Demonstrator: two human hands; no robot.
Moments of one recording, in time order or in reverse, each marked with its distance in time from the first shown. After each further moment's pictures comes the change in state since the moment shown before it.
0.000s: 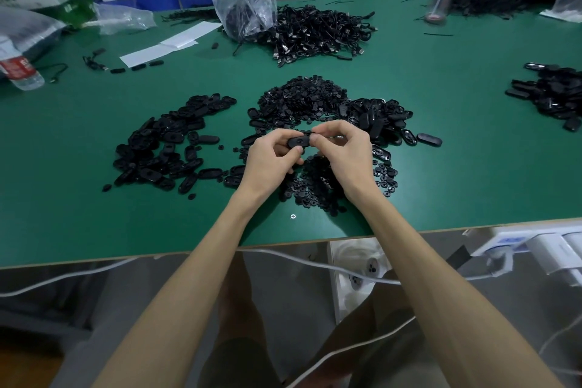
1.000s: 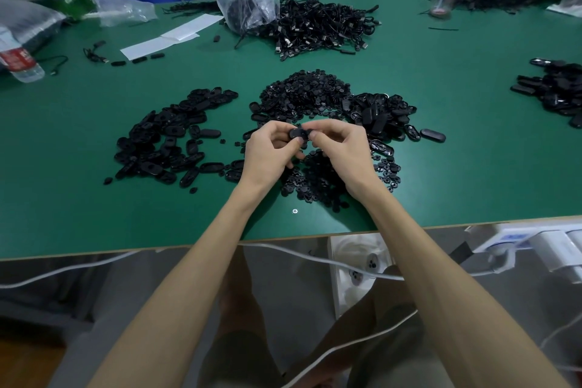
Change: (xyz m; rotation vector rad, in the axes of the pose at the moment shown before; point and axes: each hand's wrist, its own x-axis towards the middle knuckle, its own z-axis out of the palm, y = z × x) left_hand 0.000 0.001 0.001 -0.092 0.078 -0.046; right_hand 0.002 0.002 0.001 0.039 -0.142 -0.019
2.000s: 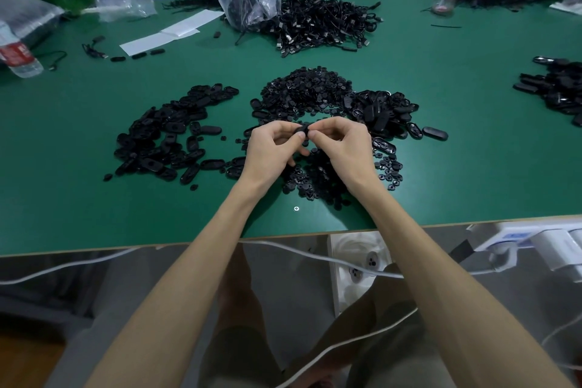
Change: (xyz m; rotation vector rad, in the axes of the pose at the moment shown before) left_hand -0.003 0.006 0.000 -0.074 -0.039 -0.002; right_hand -0.001 -0.002 0.003 -0.167 0.070 -0.012
